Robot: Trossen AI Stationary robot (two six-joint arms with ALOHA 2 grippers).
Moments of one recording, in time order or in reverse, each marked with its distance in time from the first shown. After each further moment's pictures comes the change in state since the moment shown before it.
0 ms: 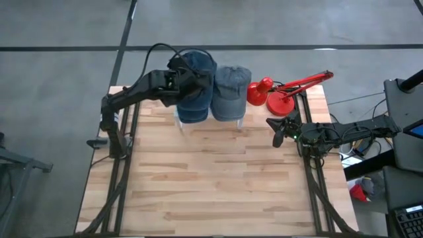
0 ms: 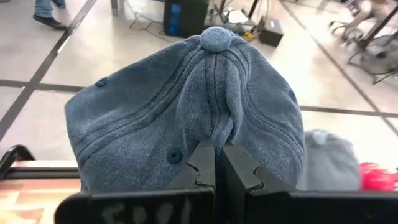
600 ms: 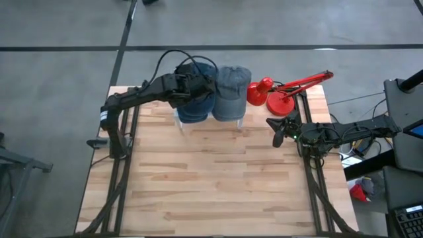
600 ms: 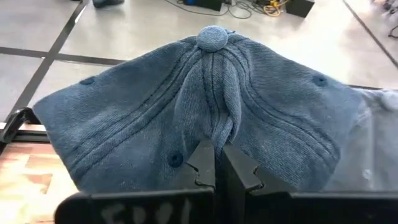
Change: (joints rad) left arm 0.049 0.000 -0.202 0.047 0.093 -0.098; right arm 0.000 0.000 0.000 0.001 0.000 0.003
